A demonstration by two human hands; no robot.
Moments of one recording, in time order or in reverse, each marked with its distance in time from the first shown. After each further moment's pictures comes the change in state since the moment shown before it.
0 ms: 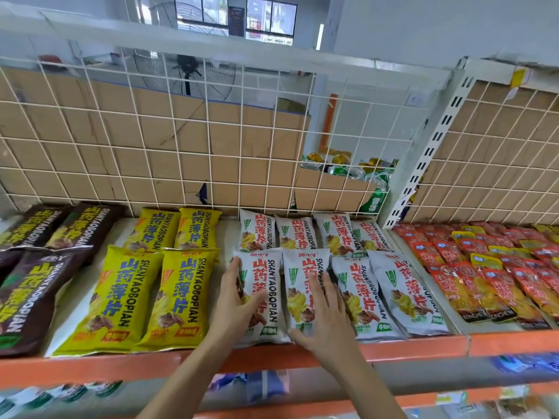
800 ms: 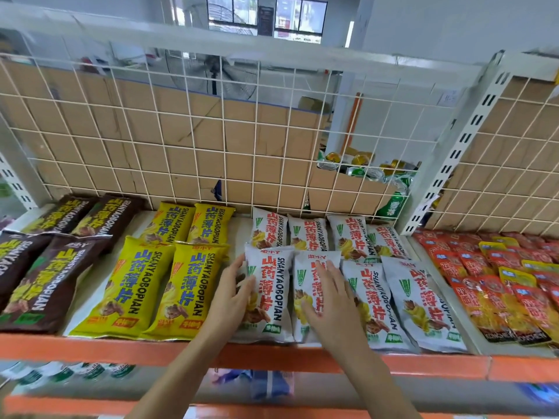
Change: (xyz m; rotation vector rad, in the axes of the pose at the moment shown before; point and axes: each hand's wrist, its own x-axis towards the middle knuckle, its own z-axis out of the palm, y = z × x) left_hand 0.000 0.007 -0.009 -0.060 0.049 0.005; right_hand 0.018 -0.002 -0.017 0.103 0.097 -0.152
